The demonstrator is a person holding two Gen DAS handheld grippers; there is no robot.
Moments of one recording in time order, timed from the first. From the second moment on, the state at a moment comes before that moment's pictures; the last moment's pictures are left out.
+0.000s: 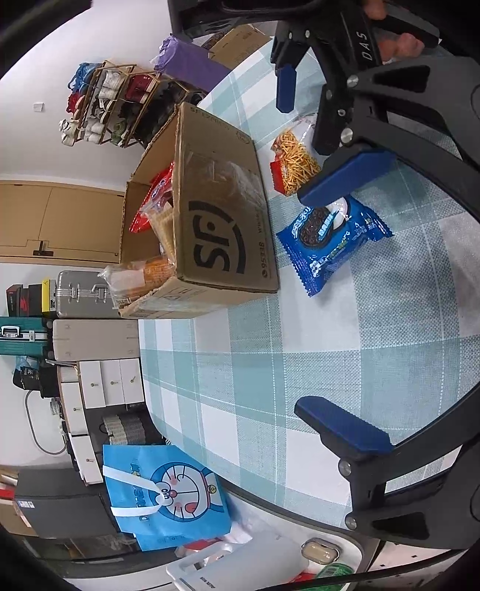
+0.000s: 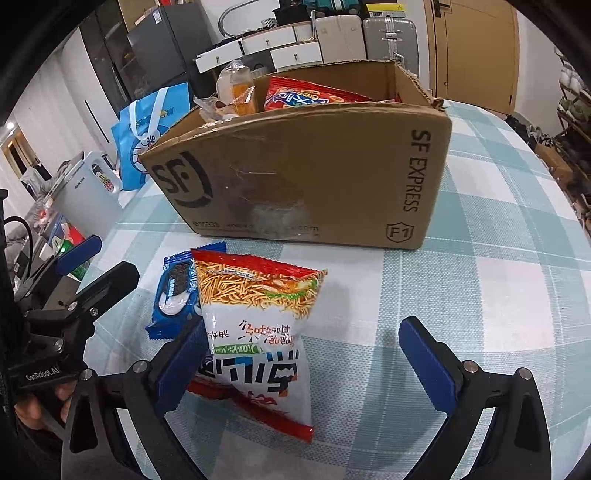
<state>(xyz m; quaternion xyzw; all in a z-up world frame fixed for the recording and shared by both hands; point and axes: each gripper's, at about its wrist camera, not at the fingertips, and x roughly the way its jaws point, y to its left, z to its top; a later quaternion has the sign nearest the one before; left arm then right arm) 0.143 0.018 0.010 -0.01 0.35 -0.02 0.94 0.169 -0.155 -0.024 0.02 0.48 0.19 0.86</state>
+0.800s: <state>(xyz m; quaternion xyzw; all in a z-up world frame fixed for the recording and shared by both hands) 0.150 0.019 -0.004 -0.01 0.37 -0.03 0.93 0.158 -0.120 -0.029 -0.03 0.46 0.27 0.85</state>
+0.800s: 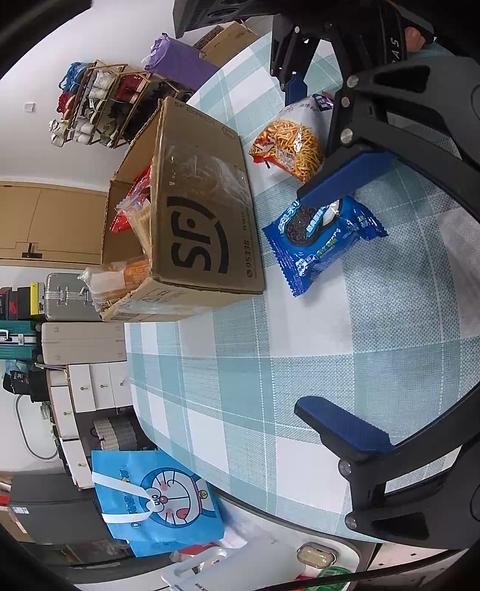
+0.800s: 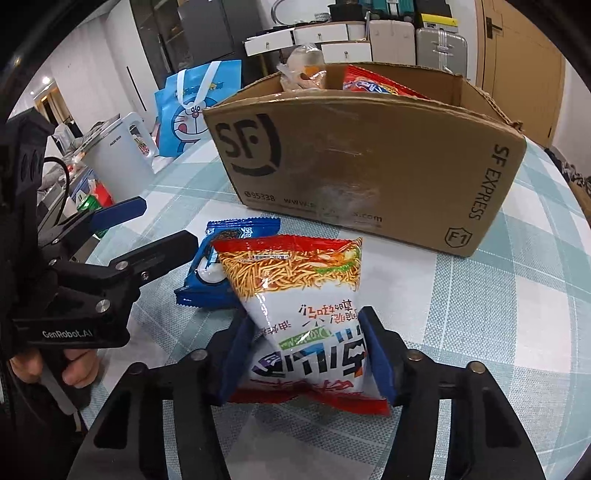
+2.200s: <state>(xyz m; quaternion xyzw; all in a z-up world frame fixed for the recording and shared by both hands) 0.176 -0.014 -0.041 -0.02 0.44 -0.10 0.89 0.165 -0.158 -0.019 -0.01 0.45 0.22 0.87</state>
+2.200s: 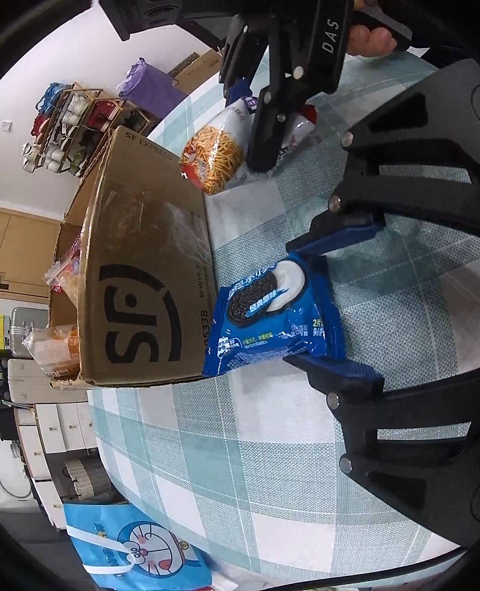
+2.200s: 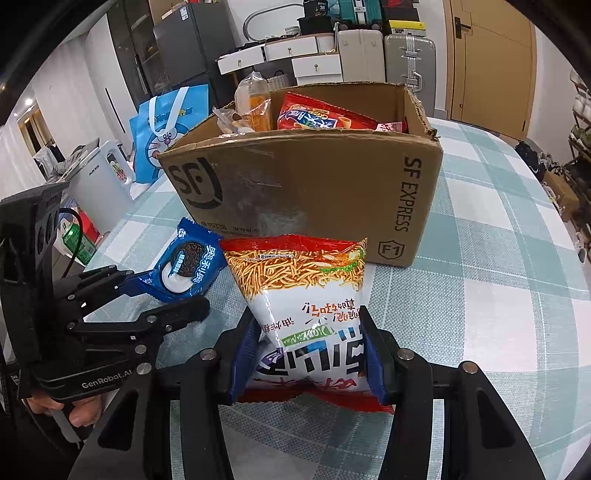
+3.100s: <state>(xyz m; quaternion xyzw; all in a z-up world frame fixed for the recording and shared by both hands) 0.160 -0.012 -0.033 0.01 0.42 -0.12 0.90 0.162 -0.159 -0.016 -0.01 0.44 0.23 0.87</state>
